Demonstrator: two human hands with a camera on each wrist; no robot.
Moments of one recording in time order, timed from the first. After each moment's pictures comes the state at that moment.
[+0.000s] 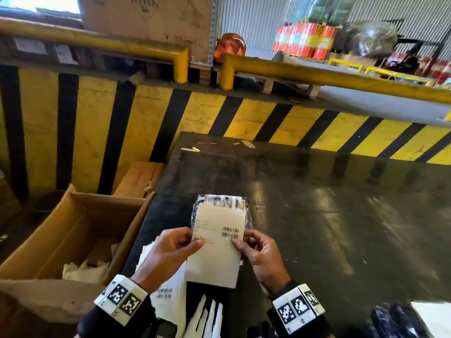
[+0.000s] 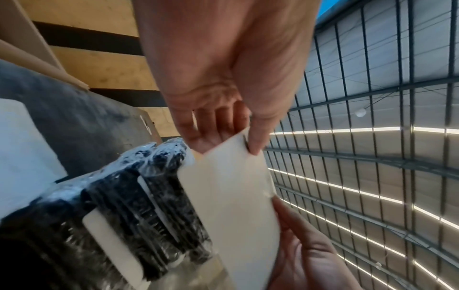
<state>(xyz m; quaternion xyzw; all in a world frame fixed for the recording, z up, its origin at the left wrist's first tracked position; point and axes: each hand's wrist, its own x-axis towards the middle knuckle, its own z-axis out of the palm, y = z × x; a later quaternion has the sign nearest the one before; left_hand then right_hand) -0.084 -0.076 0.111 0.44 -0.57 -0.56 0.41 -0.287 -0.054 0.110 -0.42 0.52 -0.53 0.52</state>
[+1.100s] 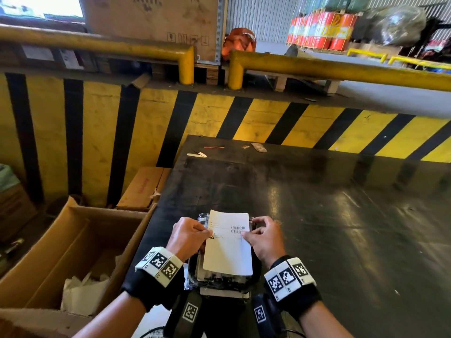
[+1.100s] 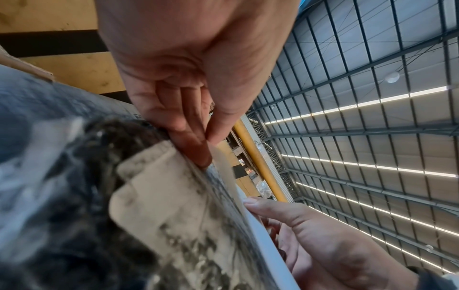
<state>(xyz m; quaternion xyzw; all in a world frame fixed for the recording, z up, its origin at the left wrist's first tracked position) -0.130 -0.193 0.105 0.66 -0.55 -0.41 0.31 -0.314 -0.186 0.086 -0.47 0.69 -0.42 0.36</state>
